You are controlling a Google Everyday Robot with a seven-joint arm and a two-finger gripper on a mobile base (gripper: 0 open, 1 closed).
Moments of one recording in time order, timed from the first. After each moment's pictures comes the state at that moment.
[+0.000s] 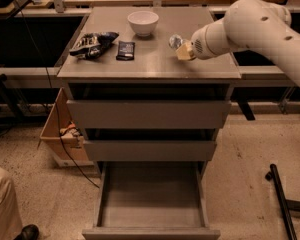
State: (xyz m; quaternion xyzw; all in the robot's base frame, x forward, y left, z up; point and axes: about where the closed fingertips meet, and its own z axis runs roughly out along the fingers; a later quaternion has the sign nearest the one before) arm 0.738 -0.117 0.893 -0.26 0.86 0.10 0.44
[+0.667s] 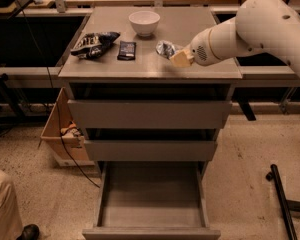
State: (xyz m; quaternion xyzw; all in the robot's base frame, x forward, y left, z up) arm 0.684 -0.092 0.902 -0.35 0.82 0.15 0.42
